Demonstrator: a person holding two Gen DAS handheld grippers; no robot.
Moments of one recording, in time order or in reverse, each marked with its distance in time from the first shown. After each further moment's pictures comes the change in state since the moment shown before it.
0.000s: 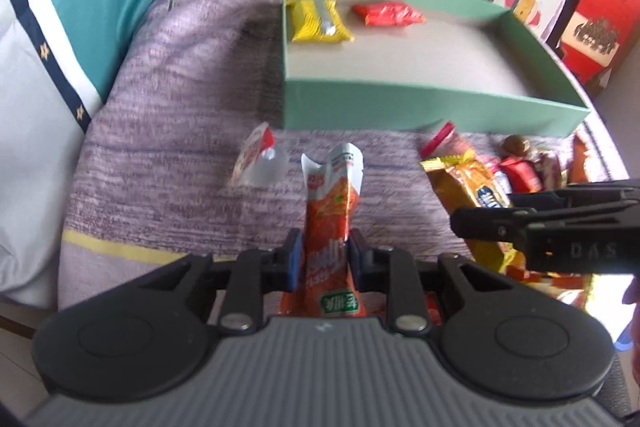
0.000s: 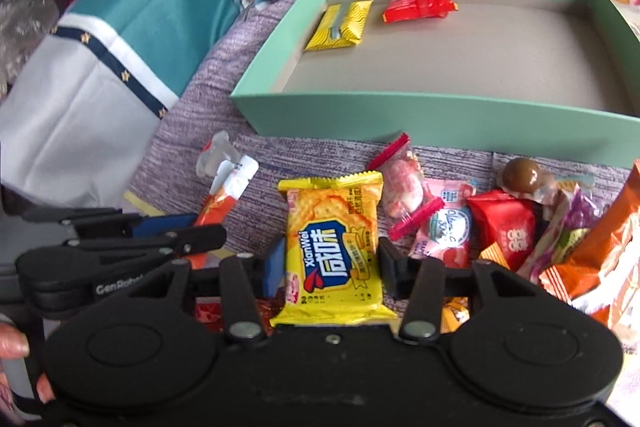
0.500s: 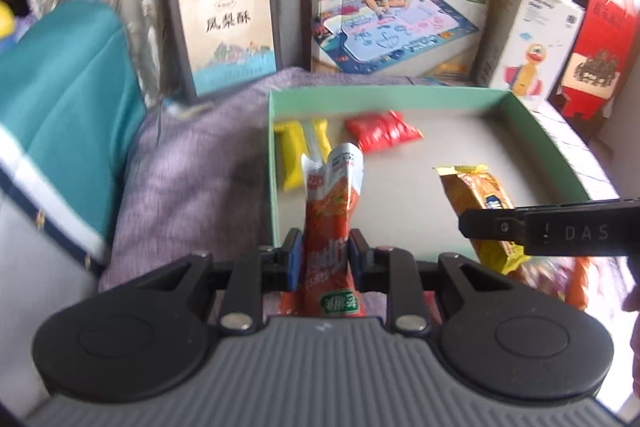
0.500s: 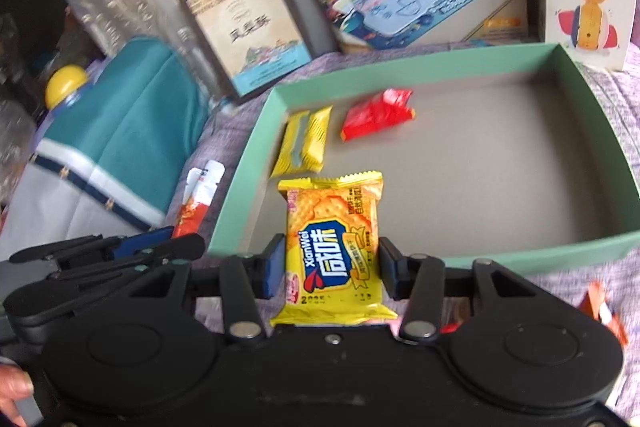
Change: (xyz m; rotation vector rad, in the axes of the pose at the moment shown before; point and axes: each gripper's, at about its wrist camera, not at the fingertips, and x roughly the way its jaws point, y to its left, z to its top) left arm 0.004 -0.025 0.116 0.077 -0.147 0.064; right arm -0.008 -0.031 0.098 0.139 -0.145 -0.041
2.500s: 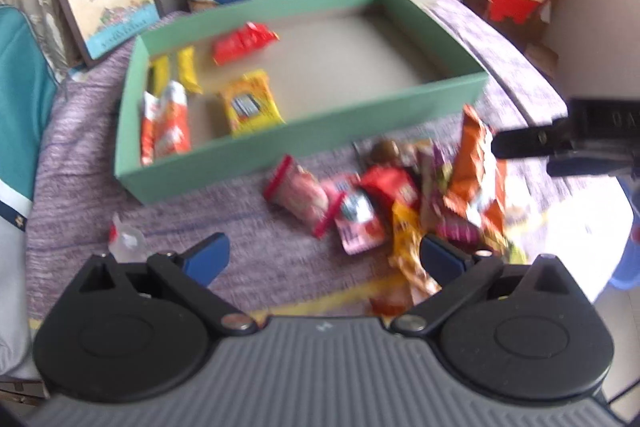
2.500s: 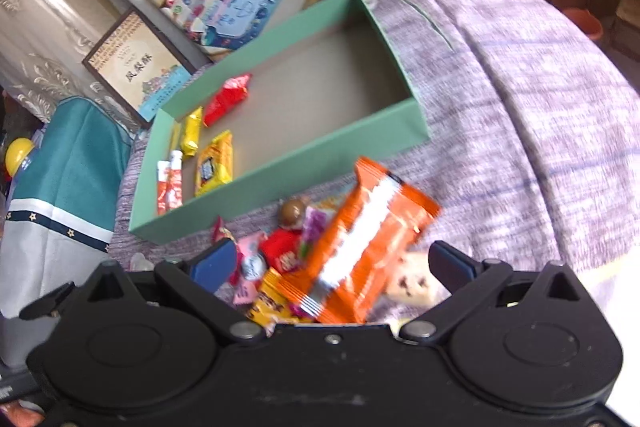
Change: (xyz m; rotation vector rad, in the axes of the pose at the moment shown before) left arm -0.023 -0.113 -0.083 0.194 0.176 -0.145; right arm -0.076 -0.125 -0.094 0.315 0.016 -0.094
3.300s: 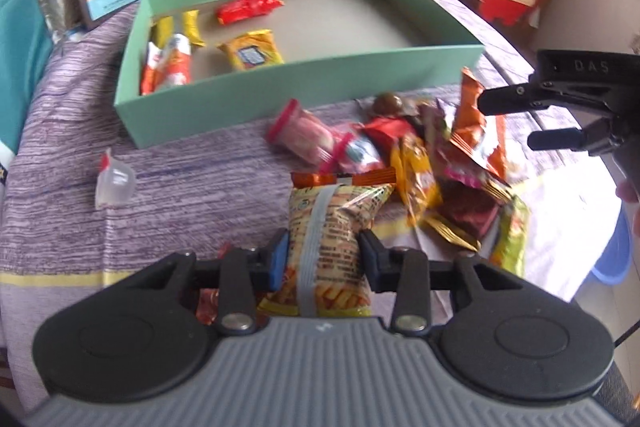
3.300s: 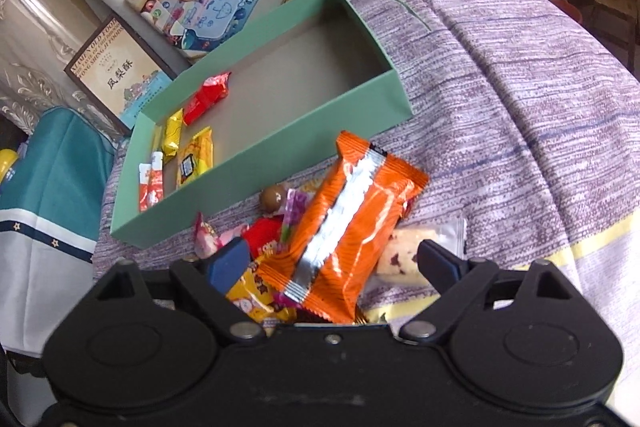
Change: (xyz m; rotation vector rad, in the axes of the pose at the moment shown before) left arm 0.003 0.022 -0.043 -0.061 -0.027 -0.050; right arm 0.012 0.006 -0.013 0.042 -0.059 -0.040
